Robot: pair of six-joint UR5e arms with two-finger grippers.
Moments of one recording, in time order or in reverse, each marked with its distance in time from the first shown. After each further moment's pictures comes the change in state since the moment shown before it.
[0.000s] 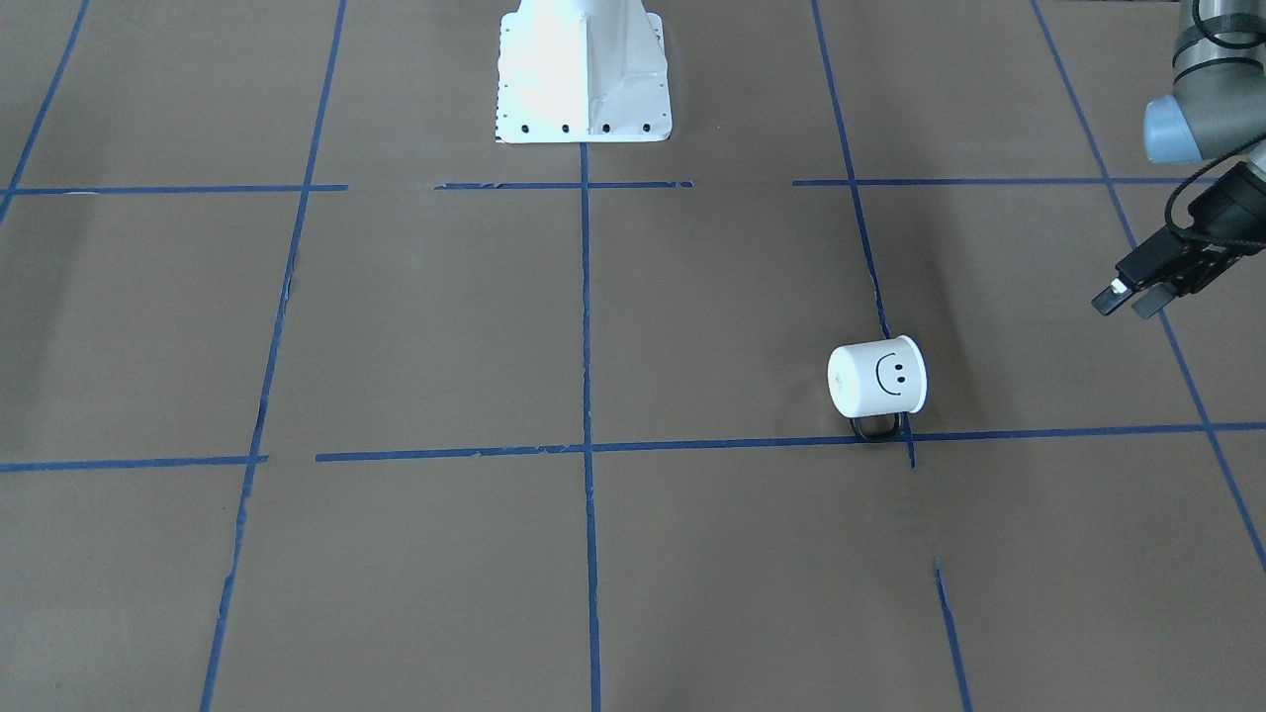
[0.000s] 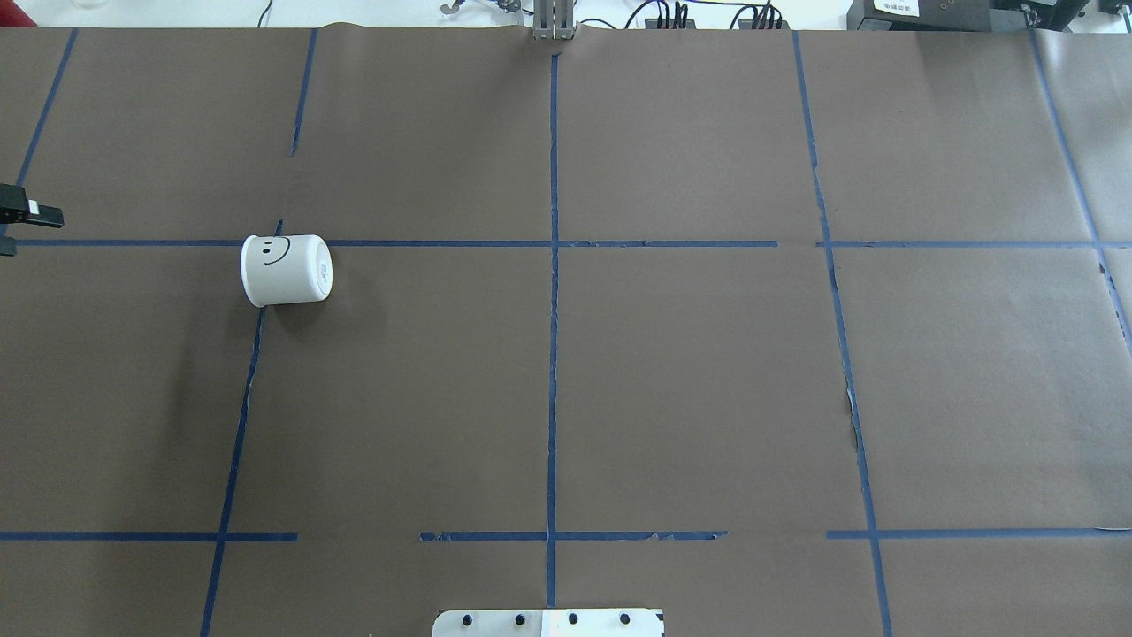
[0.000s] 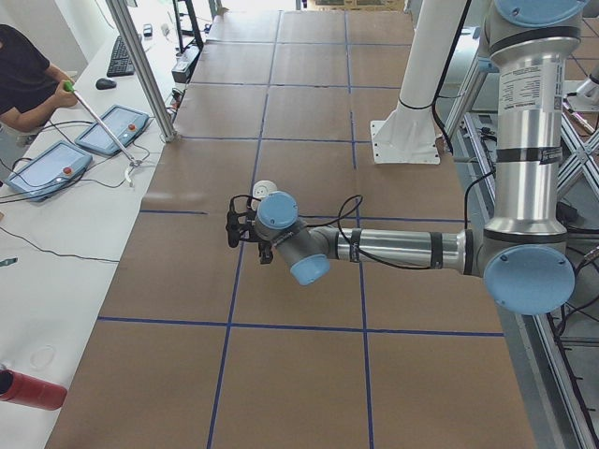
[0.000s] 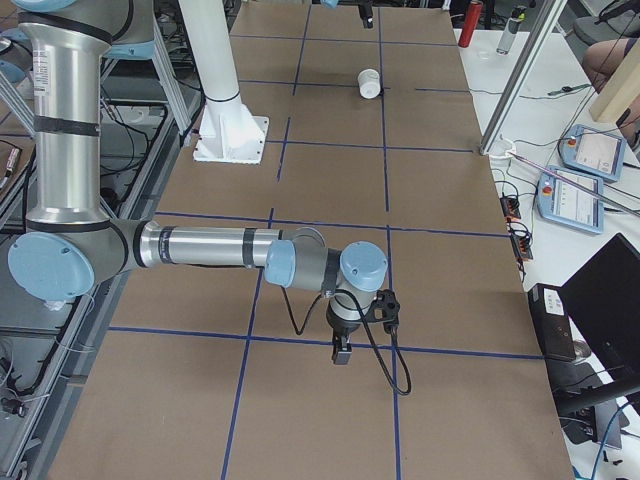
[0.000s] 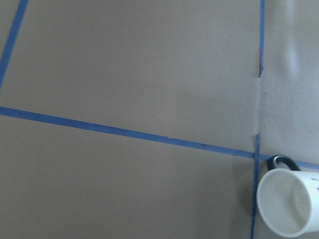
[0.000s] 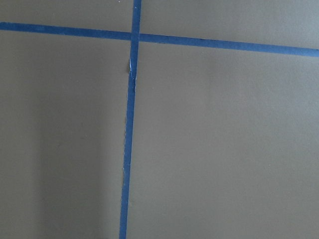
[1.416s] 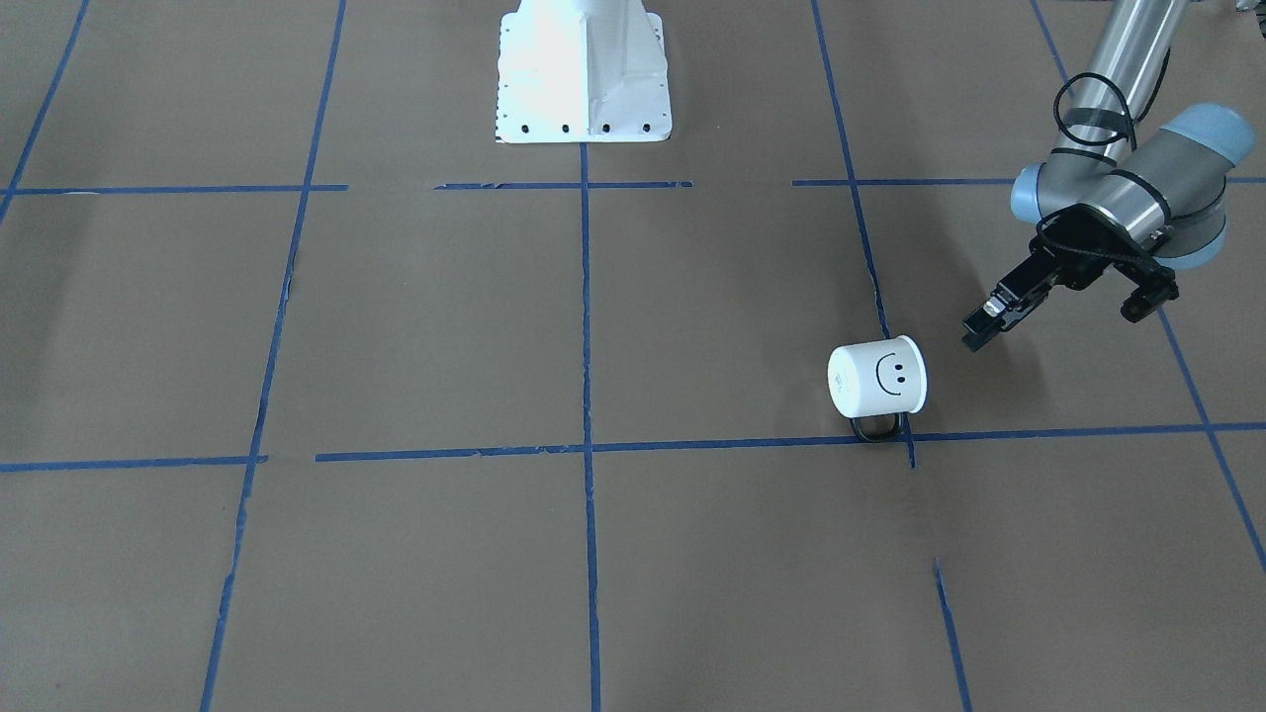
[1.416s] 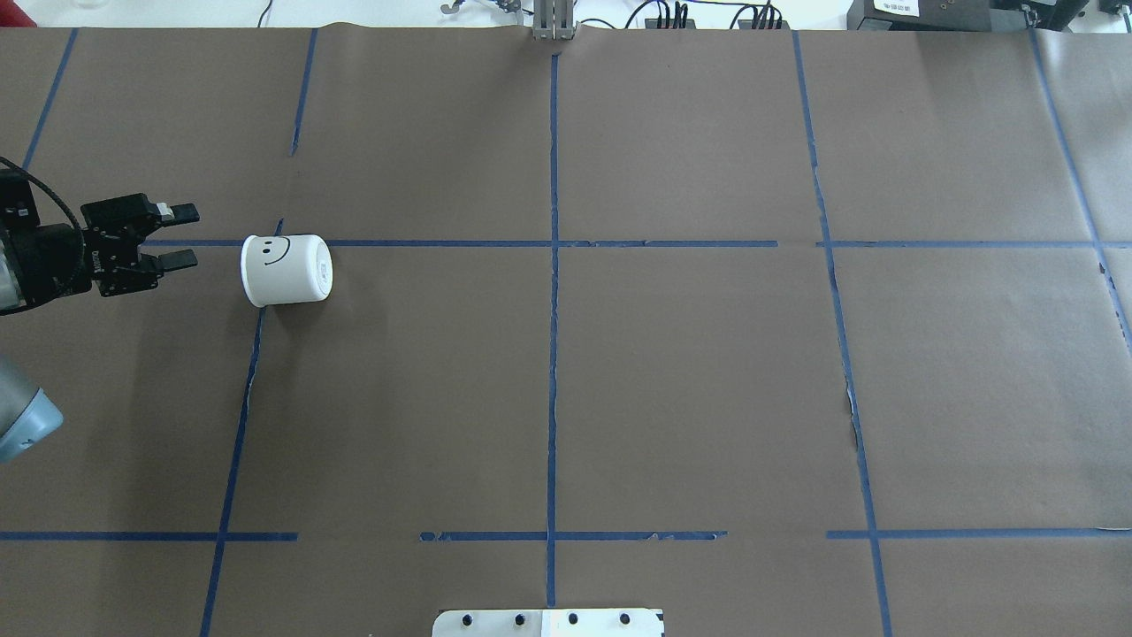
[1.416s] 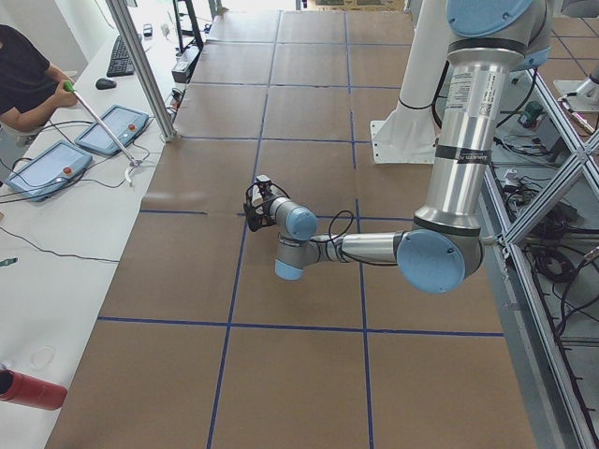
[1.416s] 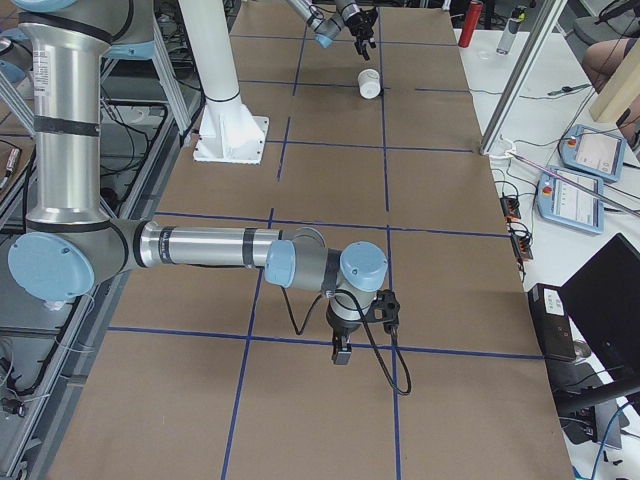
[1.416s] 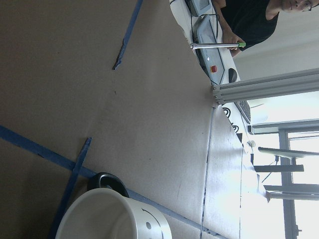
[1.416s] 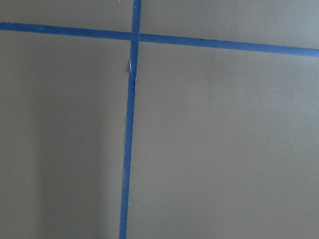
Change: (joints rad) left arm 0.317 -0.163 0.302 -0.770 0.441 -0.606; right arm 0.000 0.000 0.000 0.000 0.000 0.000
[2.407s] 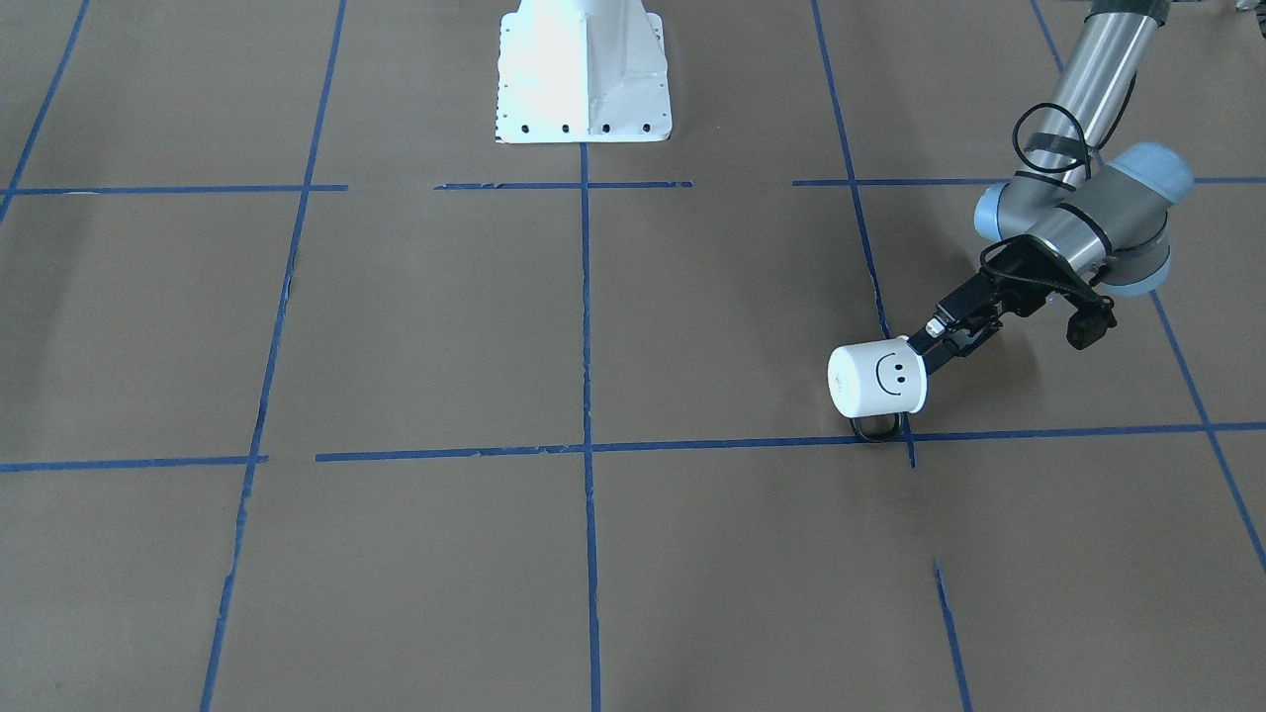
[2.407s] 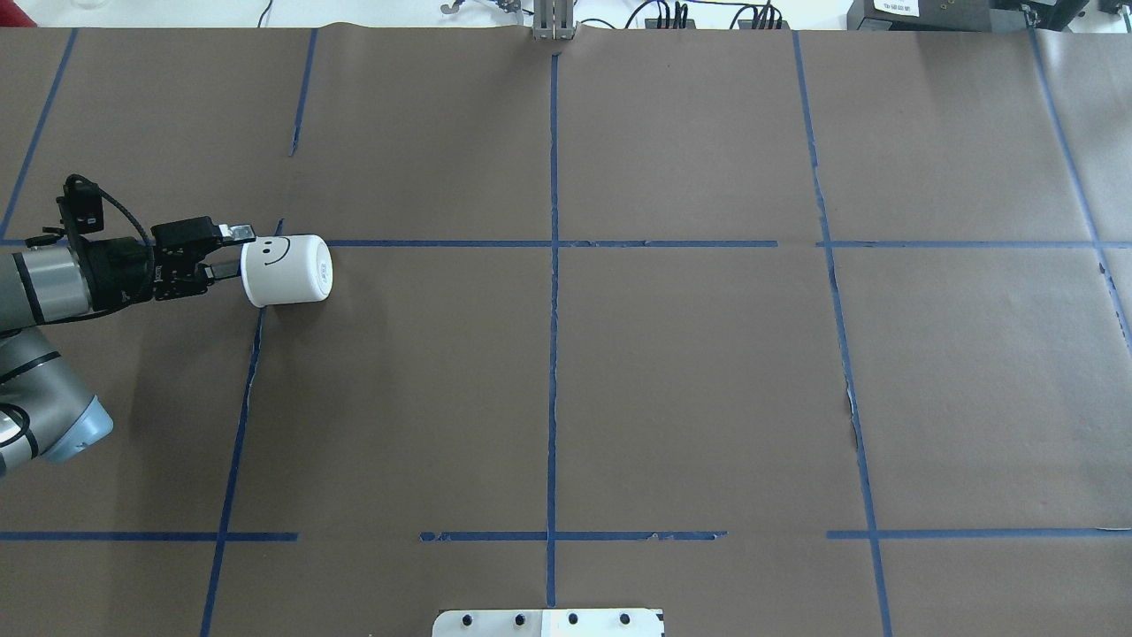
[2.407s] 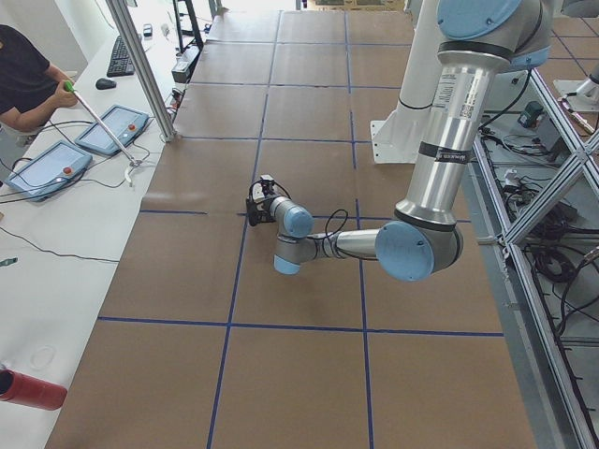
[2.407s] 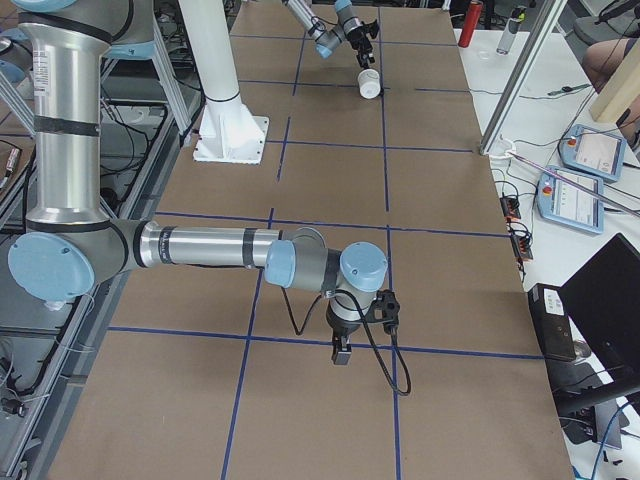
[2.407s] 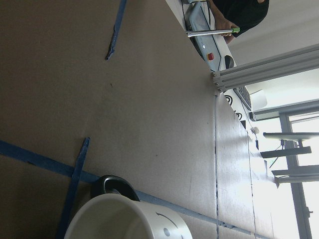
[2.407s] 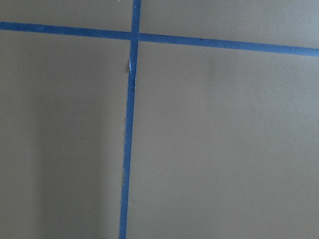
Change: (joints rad) left arm 0.074 -0.090 0.111 -0.014 0.035 0.129; right arm 0.000 0.000 -0.001 0.000 0.000 0.000
